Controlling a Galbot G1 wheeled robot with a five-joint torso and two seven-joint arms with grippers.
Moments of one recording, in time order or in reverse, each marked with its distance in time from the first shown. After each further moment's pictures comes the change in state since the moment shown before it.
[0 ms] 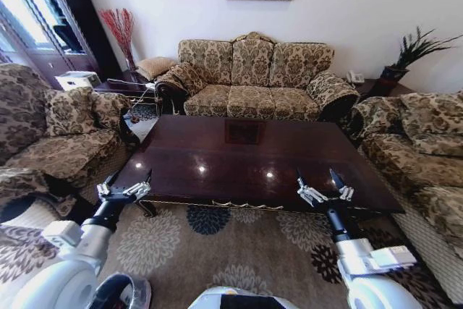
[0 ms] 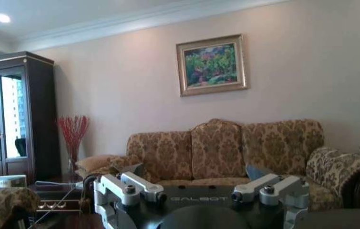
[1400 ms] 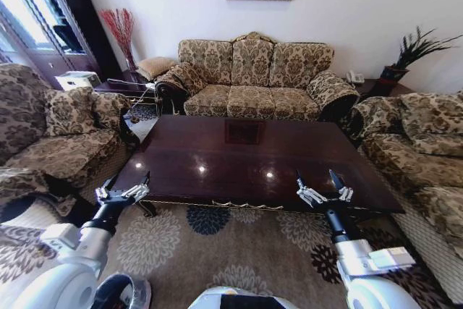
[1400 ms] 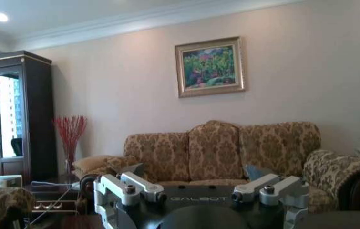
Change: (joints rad) left arm 0.001 -0.019 0.001 0.001 0.001 0.002 0.006; right arm -0.002 0.000 0.001 -0.001 -0.009 0.011 0.008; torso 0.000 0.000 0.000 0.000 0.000
